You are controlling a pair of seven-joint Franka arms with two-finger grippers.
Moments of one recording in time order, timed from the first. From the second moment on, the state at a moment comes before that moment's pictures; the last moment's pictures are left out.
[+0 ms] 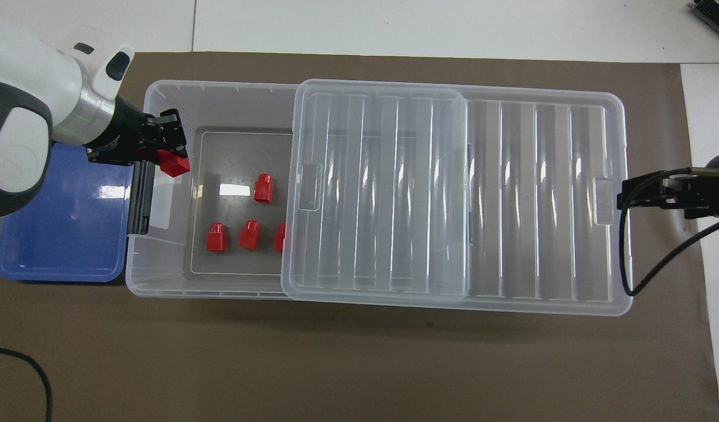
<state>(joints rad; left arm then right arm) -0.05 0.21 -0.24 -1.52 -0.05 1.82 -0.48 0.03 -0.07 -0.02 -1.65 0.01 1.57 0.17</state>
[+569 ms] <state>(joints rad) -0.05 0.12 -0.25 -1.88 0.05 2.18 -0.40 0.03 -0.07 -0.01 -1.65 0.01 1.57 0.08</state>
